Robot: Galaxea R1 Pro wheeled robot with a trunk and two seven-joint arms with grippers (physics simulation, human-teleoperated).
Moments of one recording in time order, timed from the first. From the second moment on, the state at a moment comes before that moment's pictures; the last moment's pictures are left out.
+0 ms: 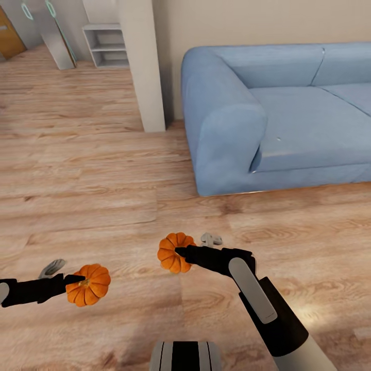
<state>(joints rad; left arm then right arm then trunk) -0.50 0.64 -0.07 -0.87 0.78 0.92 -0.55 -0.56 0.02 0.44 -1.53 -1.04 0.84 -0.49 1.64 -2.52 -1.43</state>
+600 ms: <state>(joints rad) -0.50 0.66 -0.05 -0.87 0.79 0.92 -0.55 -0.56 0.02 0.45 -1.52 -1.03 0.85 -0.49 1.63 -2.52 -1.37</state>
